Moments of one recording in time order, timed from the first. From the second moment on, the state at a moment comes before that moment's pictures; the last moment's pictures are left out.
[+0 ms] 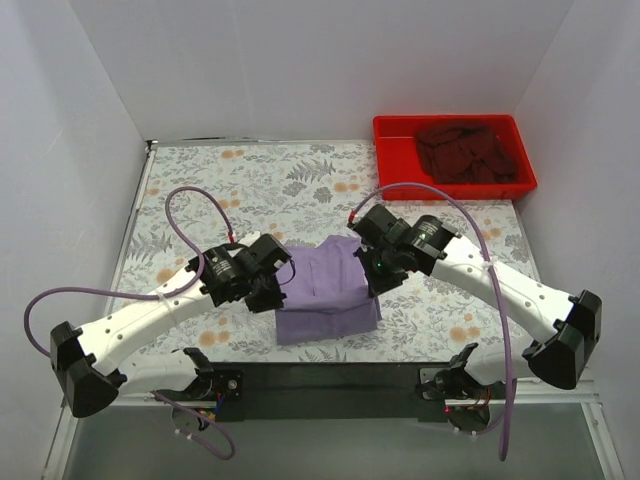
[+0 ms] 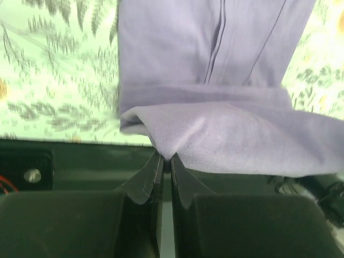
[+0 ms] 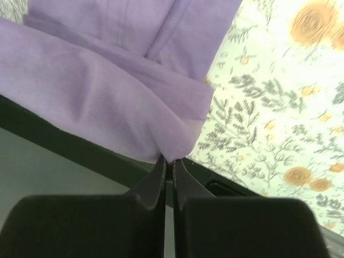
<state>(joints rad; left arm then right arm) -0.94 1.12 1.05 -1.11 -0.19 -1.21 0.93 1.31 1.26 -1.14 0.00 0.45</state>
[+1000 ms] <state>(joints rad) -0.41 1.53 1.08 -0.60 -0.10 -0.81 0.54 1.93 1.67 -0.94 -0.18 0.11</state>
